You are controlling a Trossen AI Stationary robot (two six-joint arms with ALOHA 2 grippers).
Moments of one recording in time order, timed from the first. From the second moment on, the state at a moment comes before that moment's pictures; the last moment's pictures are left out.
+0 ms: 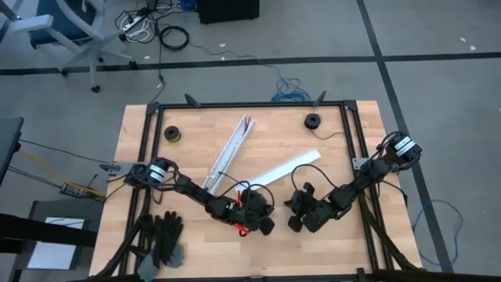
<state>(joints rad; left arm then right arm) -0.38 2.19 1.25 0.27 -0.59 -0.84 0.62 1.67 0.62 0.13 0.70 0.91</state>
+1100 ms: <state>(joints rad) -0.41 2.16 1.55 -0.43 -0.77 -0.55 0.84 1.66 0.58 0.02 0.89 1.20</state>
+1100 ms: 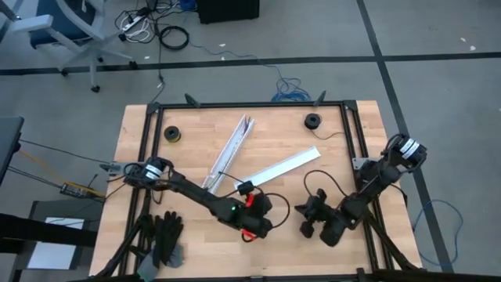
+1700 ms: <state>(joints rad) -0.29 2.14 1.55 -0.51 -0.60 -0.44 0.99 1.66 0.56 0.03 0.93 1.32</state>
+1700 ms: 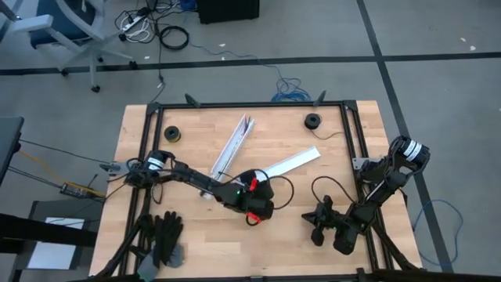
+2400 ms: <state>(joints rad) -0.11 2.12 1.31 -0.22 -0.29 -0.50 1.02 1.66 0.56 0.03 0.92 1.34</state>
